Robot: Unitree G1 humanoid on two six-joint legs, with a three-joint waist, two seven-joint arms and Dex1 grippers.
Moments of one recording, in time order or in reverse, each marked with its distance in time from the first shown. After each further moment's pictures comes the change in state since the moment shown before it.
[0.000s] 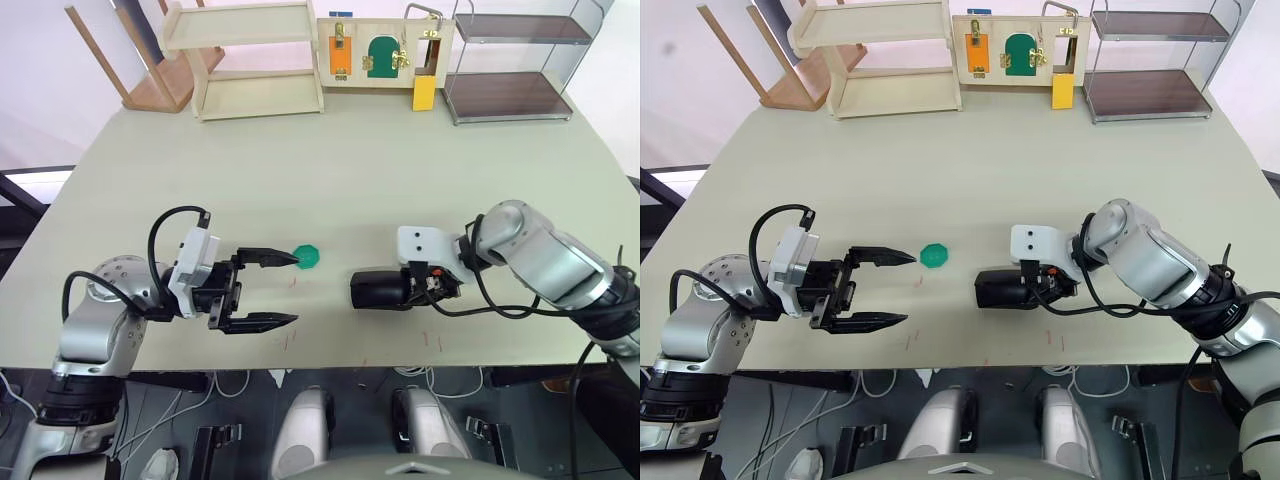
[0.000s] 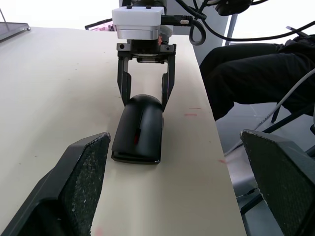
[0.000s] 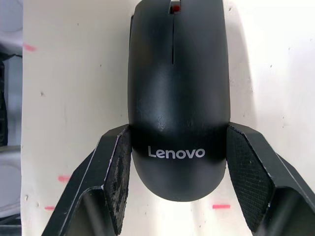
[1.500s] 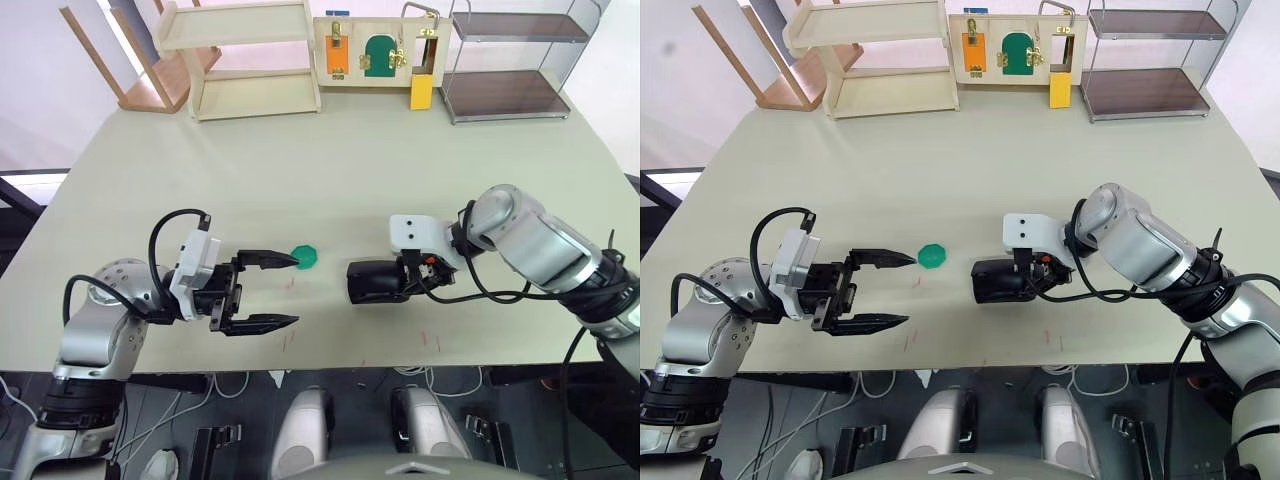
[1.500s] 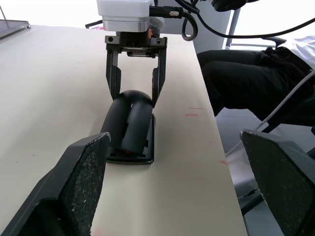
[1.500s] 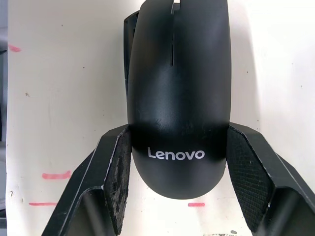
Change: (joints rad) left arm 0.016 -0.004 0.000 -0.006 0.000 -0.004 0.013; right arm -0.096 0.042 0.029 0.077 -0.030 -0.041 0.043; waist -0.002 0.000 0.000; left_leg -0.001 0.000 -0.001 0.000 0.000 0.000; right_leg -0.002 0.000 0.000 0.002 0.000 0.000
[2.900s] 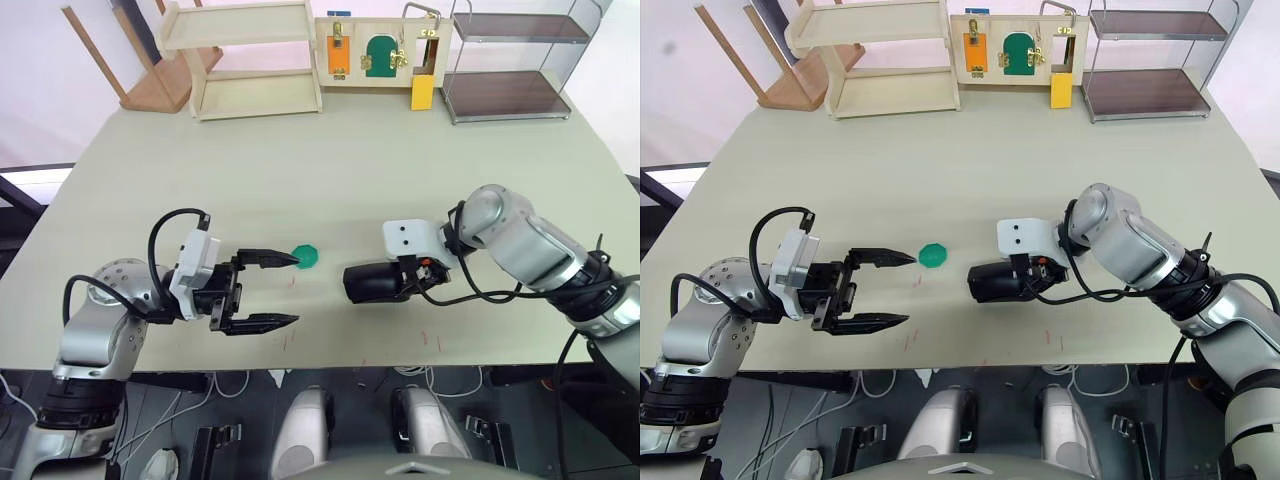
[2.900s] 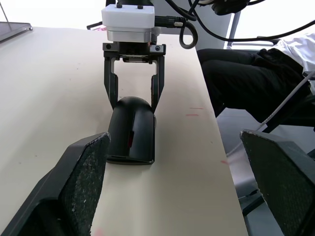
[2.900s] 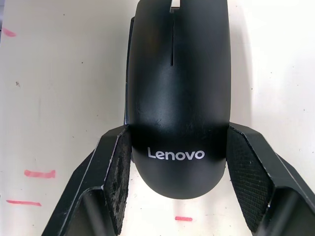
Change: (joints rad) left arm 0.000 0.000 0.000 0.000 0.000 -0.011 0.005; right arm 0.004 0.044 0.013 0.073 -0.094 -0.136 0.054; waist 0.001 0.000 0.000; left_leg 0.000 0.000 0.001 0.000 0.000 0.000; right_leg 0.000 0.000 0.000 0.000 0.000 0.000
